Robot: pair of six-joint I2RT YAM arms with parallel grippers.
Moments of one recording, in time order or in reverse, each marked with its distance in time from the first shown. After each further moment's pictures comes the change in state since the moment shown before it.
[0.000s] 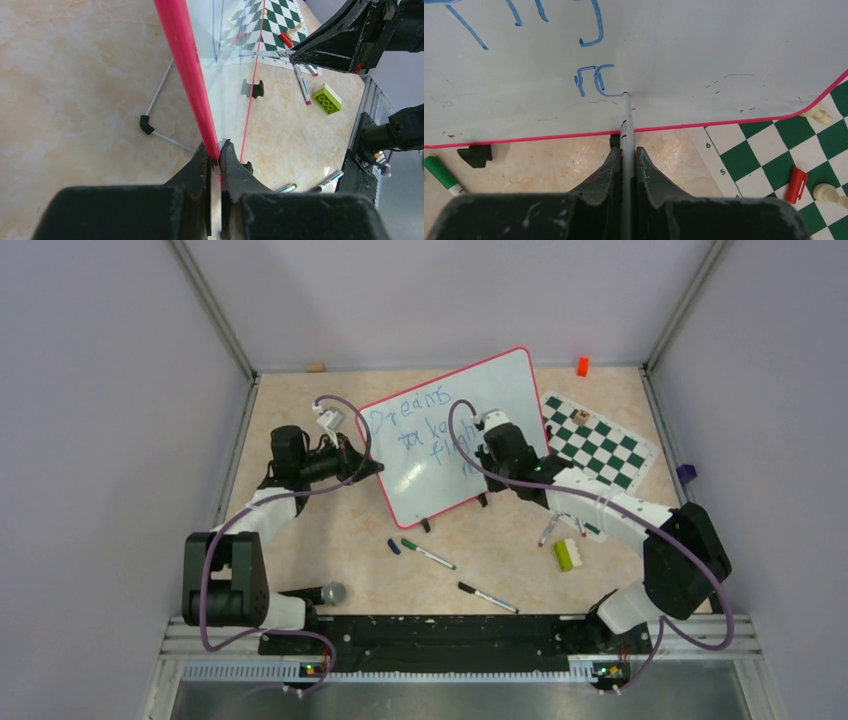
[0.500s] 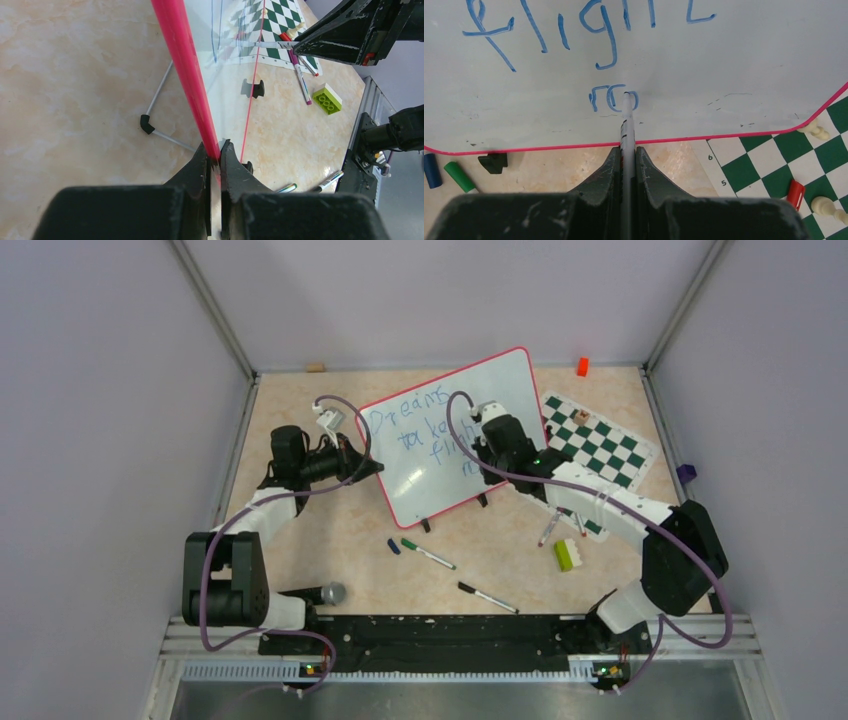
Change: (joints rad) left arm 0.000 0.000 0.000 -0.002 -0.001 0.000; right arm -0.001 0.019 0.067 -0.015 -0.009 -0.008
